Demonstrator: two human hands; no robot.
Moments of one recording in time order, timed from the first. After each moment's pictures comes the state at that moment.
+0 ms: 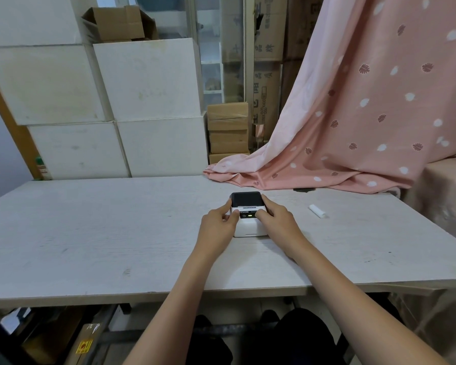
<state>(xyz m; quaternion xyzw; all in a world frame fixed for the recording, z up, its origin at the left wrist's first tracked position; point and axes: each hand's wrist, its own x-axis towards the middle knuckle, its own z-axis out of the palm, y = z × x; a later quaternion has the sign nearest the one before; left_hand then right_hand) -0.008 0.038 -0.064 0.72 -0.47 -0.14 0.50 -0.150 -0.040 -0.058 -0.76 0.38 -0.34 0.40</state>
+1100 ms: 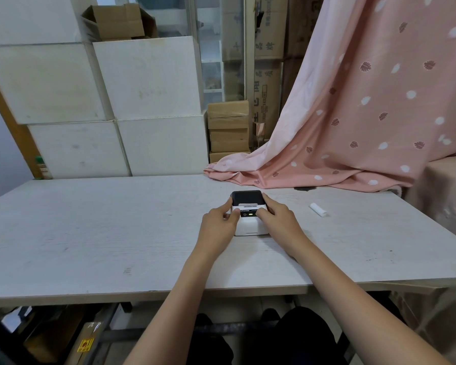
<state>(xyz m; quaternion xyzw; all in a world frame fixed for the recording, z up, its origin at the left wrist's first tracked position) -0.007 0.037 -0.066 0.72 -0.47 -0.14 0.50 -0.150 -0.040 -0.059 -0.76 0.37 -0.35 0.41</state>
